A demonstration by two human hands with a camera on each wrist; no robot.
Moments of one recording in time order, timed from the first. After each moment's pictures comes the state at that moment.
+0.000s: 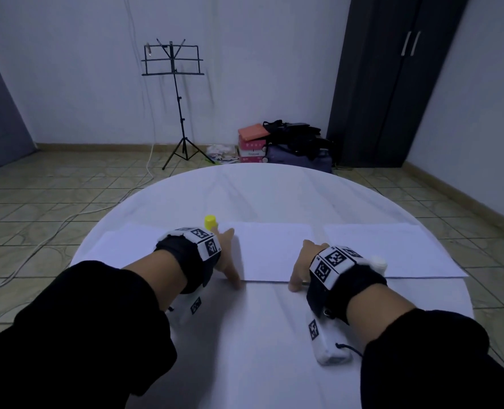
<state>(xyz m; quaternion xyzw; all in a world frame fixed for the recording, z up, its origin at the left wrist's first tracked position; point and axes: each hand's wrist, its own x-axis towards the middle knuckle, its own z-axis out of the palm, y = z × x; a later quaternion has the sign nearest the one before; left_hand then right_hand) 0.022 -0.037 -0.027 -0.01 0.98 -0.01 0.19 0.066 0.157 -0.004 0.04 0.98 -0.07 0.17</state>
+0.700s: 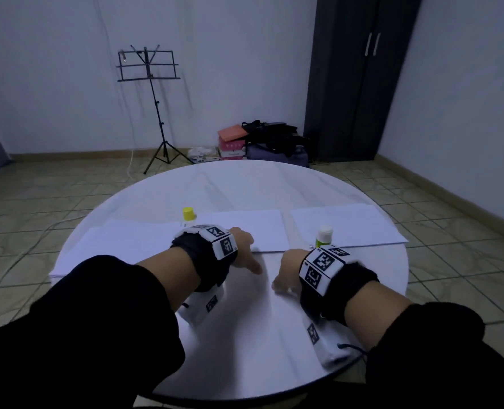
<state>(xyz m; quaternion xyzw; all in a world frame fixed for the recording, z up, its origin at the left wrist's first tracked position) 0.090 0.047 -0.005 0.09 0.98 0.00 0.17 0.129 0.174 -0.006 -0.01 0.97 -0.02 0.22</state>
